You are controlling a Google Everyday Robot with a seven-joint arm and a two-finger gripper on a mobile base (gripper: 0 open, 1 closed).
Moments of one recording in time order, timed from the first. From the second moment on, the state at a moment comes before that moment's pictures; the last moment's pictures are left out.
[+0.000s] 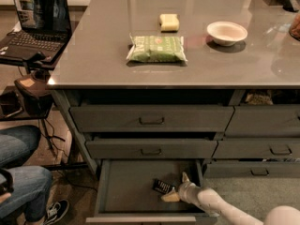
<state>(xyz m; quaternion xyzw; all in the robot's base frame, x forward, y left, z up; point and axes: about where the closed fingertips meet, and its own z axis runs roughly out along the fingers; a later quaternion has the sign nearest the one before) 0.576 -0.146 0.143 -0.33 0.84 0.15 0.40</state>
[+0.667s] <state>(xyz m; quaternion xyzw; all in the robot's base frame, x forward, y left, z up) 0.563 -0.143 0.110 -0.34 0.85 0.15 0.38</state>
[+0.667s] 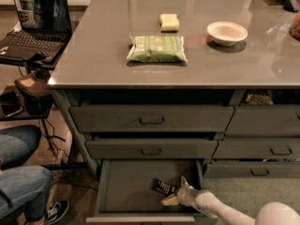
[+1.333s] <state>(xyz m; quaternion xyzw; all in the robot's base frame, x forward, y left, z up) 0.546 -0.134 0.109 -0.35 0.83 0.18 0.40</state>
